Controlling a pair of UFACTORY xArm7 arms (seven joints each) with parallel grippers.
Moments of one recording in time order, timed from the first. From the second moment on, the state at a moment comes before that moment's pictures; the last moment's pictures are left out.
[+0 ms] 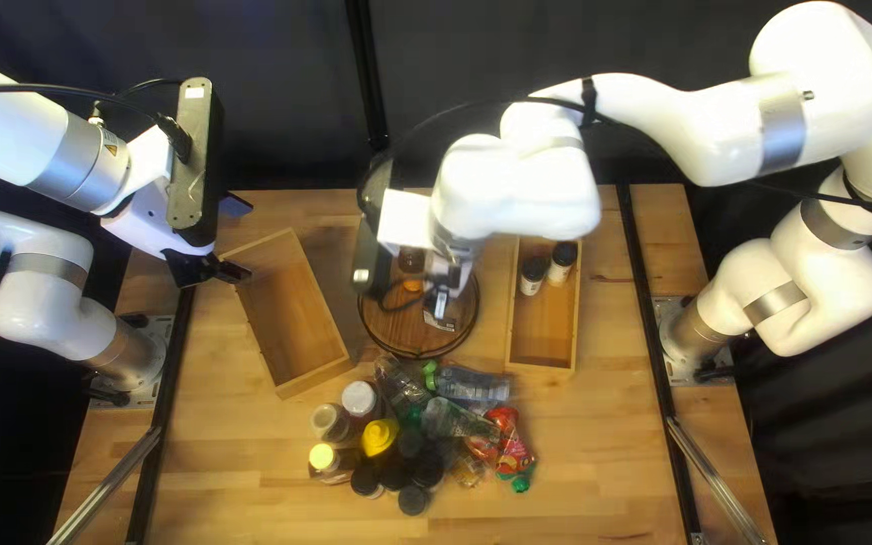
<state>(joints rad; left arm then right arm) -0.01 -0.79 -0.02 0.85 0.06 1.16 -0.12 0.47 -0.01 -0.17 1.38 -0.21 1.25 0.34</state>
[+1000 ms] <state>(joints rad) -0.01 -0.79 -0.02 0.85 0.06 1.16 -0.12 0.53 0.39 -0.01 1.52 -0.09 1.09 -0.10</state>
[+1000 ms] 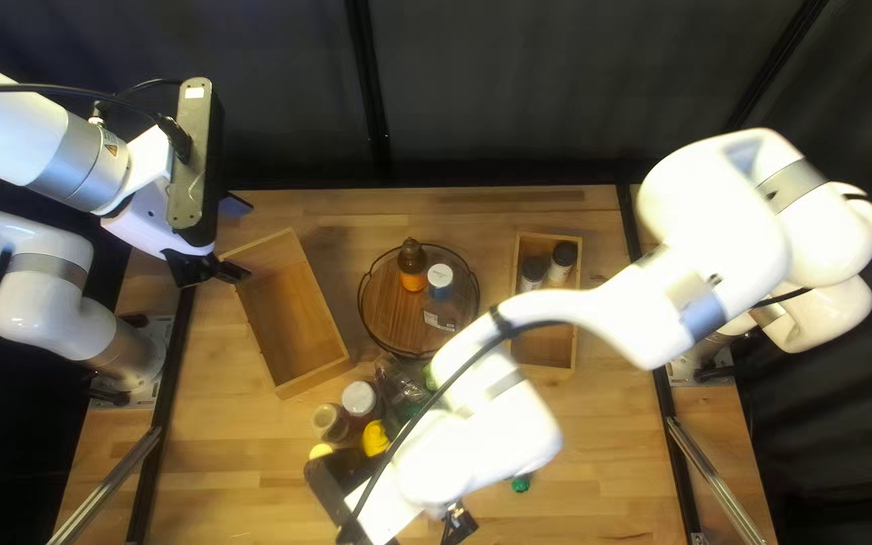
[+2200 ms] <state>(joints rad) -0.01 -0.79 -0.02 0.85 0.06 1.16 -0.12 0.51 0.42 -0.03 1.37 -0.08 0.93 -0.04</state>
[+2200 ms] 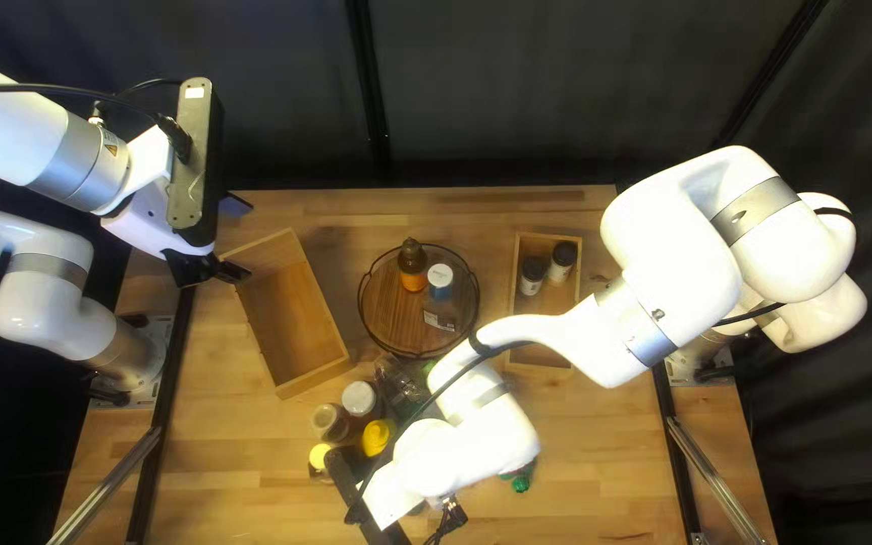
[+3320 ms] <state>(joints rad) -0.01 -0.79 -0.02 0.85 0.06 1.16 -0.12 0.44 -0.21 -0.14 0.93 -0.16 1.16 0.14</state>
